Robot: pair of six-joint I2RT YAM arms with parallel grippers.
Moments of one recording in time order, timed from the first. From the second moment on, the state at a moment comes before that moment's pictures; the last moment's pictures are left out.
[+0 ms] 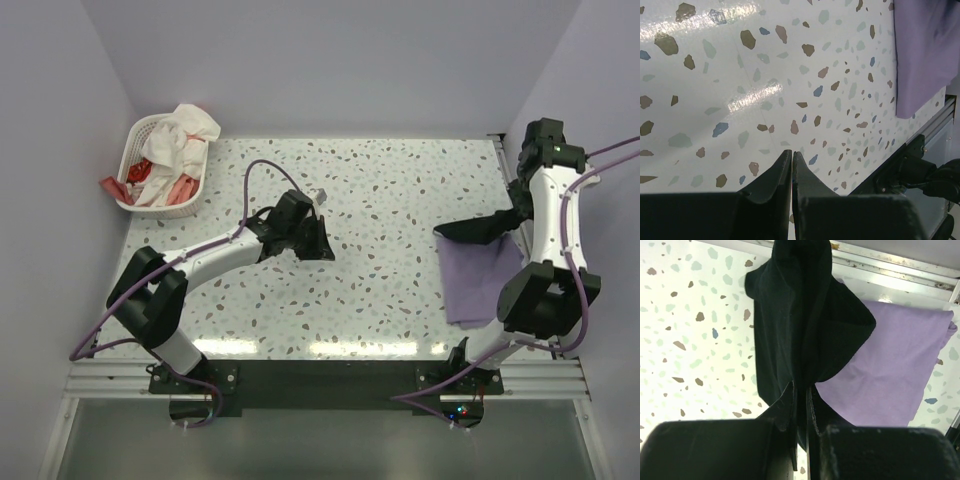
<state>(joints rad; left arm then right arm) -0.69 1.62 1.06 -0.25 0.26 -0.67 -0.26 1.63 1.71 -1.24 0.48 1.03</state>
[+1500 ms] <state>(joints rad) -0.73 1.61 0.91 -0.10 0.28 -0.68 -0.26 1.13 1.24 -1.27 0.43 0.89</state>
